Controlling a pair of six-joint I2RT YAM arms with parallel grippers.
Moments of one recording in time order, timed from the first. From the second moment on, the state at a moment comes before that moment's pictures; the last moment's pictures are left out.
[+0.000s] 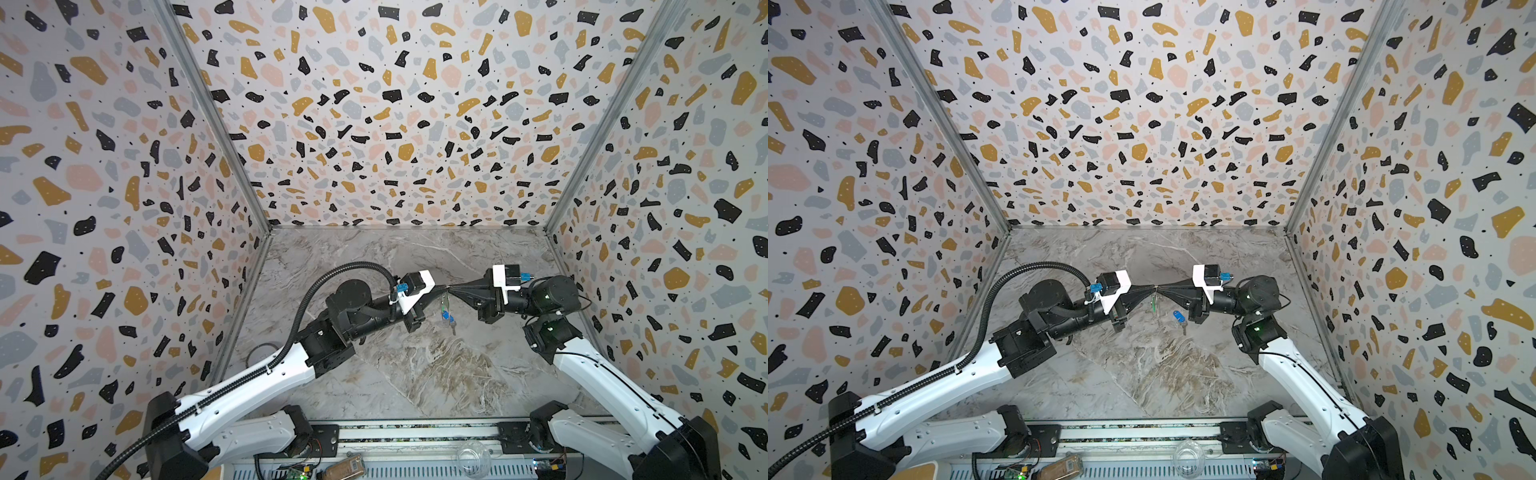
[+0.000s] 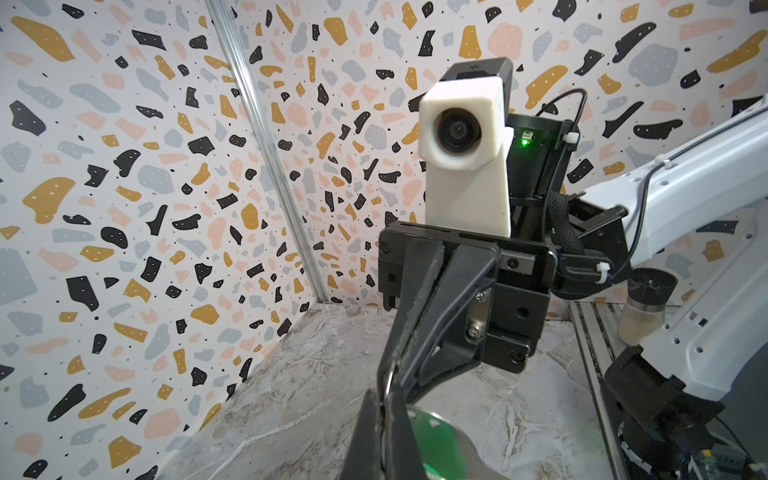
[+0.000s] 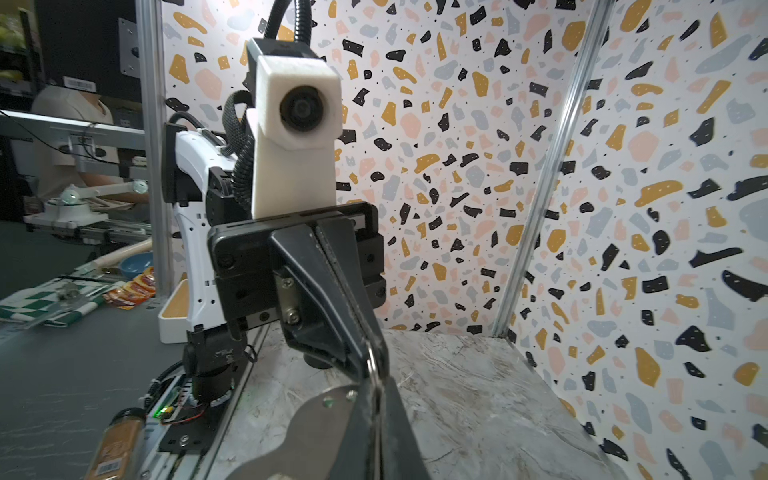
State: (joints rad) left arm -0.93 1.10 0.98 0.15 0.27 0.21; right arm 0.44 1.00 0.74 0.58 -1.04 0.07
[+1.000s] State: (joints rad) left arm -0.94 1.37 1.57 -0.71 0.18 0.47; right arm 0.43 0.93 1.00 -0.28 -0.82 -0.50
